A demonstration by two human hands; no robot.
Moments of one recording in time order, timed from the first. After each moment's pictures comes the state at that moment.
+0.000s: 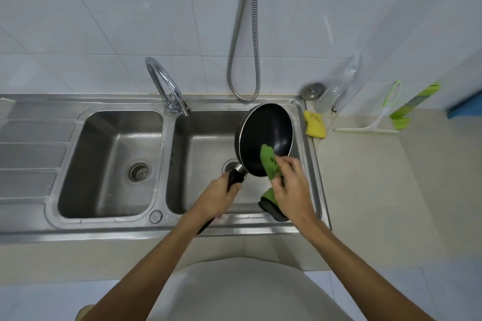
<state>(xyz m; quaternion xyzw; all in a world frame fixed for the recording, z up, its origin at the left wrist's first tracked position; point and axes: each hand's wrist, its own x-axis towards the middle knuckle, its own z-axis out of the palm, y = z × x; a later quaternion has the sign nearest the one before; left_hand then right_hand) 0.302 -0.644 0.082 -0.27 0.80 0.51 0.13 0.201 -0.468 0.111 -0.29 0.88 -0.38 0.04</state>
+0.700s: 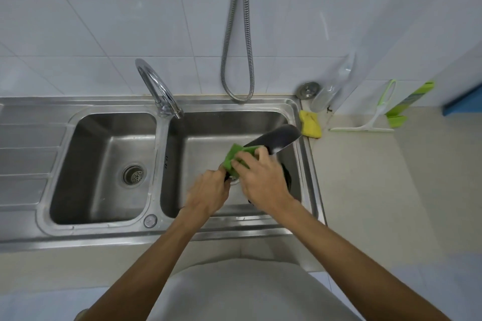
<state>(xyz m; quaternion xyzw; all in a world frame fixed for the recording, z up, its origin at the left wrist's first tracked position) 0.285 -0.652 0.089 -0.22 0.94 0.25 0.07 0.191 -0.516 0.117 -0.52 0.84 -0.08 -0.08</state>
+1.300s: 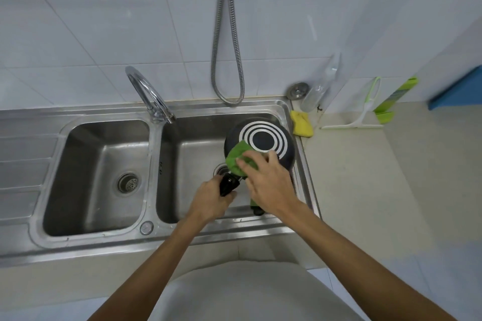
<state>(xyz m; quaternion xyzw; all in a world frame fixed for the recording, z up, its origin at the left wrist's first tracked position) 0.288 -0.640 0.076 -0.29 0.86 0.41 0.10 0.187 -0.491 0.120 -0.47 0.87 -0.13 -0.03</state>
